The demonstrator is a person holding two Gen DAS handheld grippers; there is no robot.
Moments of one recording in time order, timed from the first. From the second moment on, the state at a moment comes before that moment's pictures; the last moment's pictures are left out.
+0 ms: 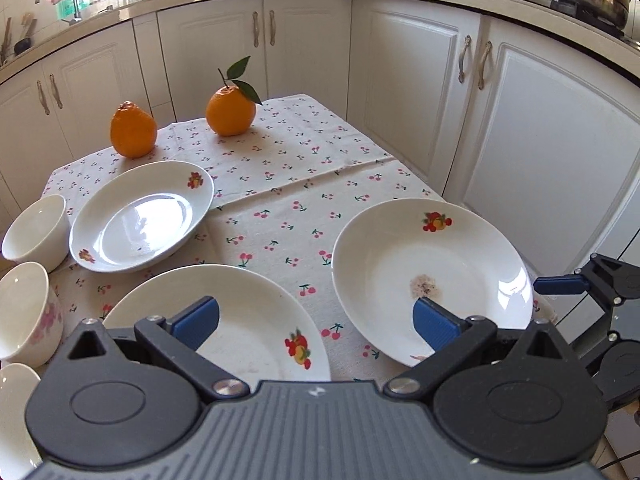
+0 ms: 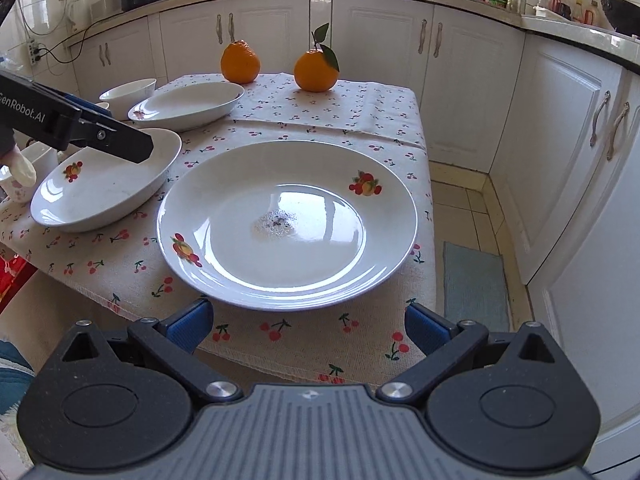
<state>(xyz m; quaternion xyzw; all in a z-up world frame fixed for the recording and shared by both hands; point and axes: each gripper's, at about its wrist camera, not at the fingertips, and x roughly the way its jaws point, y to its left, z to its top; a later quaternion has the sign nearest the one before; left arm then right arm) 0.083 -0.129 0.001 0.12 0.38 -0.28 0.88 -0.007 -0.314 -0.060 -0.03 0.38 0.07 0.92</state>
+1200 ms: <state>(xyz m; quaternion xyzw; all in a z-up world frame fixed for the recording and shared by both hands) 0.175 -0.223 -0.038 0.17 0.53 -0.38 0.74 0.014 -0.339 -0.074 -0.08 0.35 0.21 0.91</state>
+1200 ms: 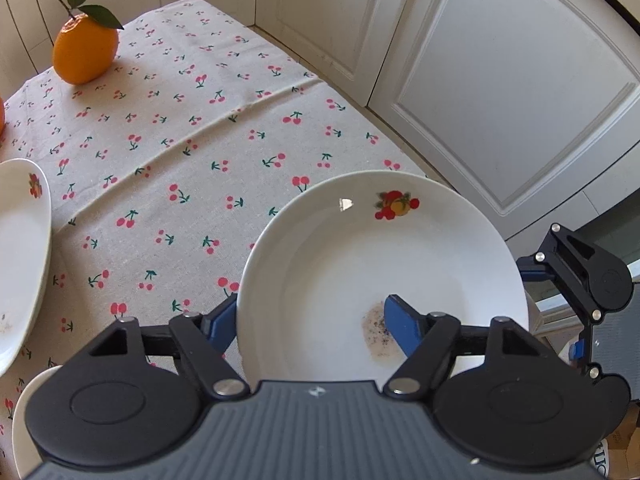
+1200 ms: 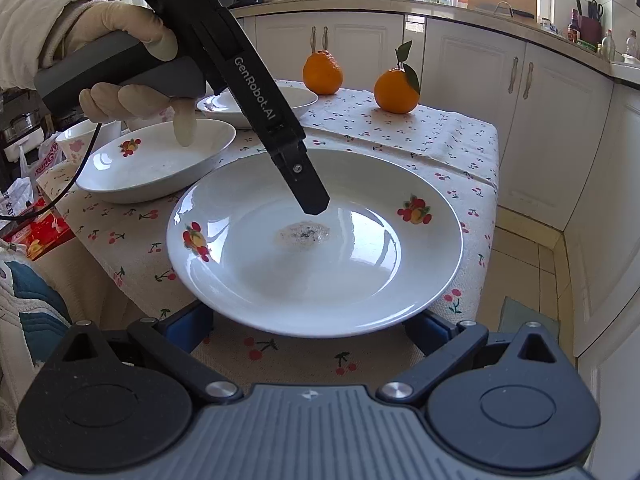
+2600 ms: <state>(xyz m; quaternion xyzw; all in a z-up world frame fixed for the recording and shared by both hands) 0.242 -0.239 -0.027 0.14 0.51 -0.37 0.76 0.097 -0.360 -0.055 -0.13 0.34 0.23 0.90</state>
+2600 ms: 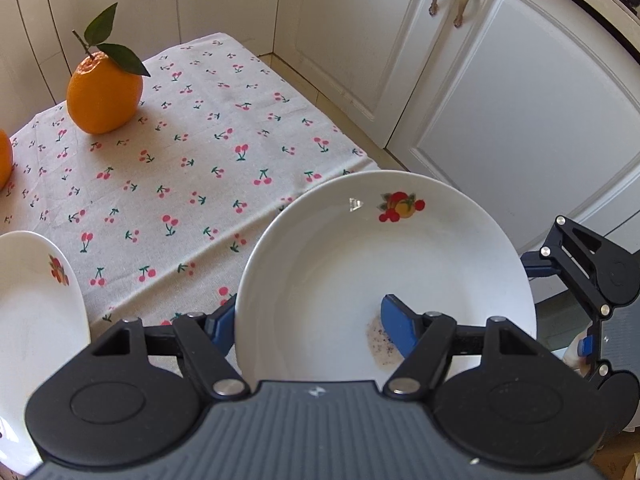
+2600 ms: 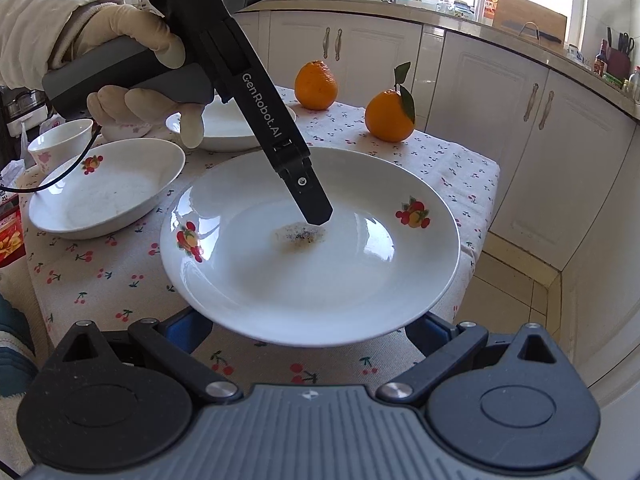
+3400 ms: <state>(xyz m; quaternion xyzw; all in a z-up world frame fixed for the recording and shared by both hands) 0.276 -0.249 -0.052 0.14 0.50 -0.35 0.78 0.141 -0.367 -0.076 -0.11 0.37 0.22 0.90</state>
